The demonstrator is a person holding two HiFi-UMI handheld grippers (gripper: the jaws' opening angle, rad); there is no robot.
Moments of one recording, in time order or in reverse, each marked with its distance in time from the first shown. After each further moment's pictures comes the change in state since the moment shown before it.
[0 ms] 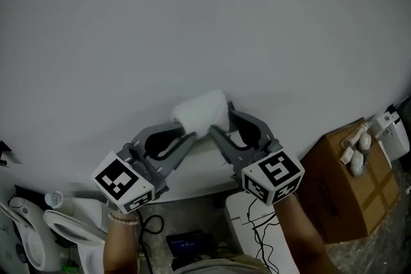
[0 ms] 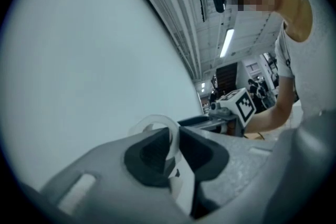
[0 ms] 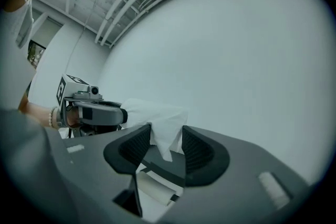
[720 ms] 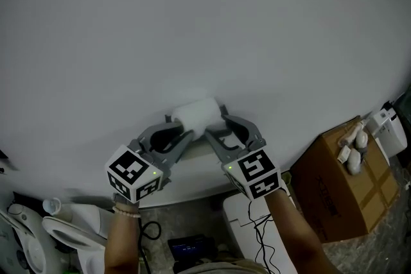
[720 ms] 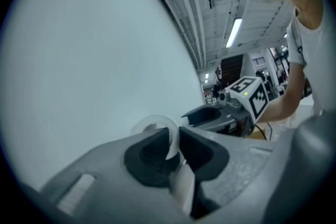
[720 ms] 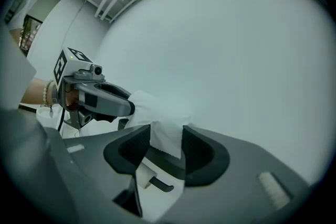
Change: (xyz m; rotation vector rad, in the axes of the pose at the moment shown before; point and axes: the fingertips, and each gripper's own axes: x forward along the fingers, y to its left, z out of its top) left arm 0.027 0.025 -0.050 -0.023 0.134 0.030; right arm 0.018 -0.018 -0.048 -0.127 0.196 -0.076
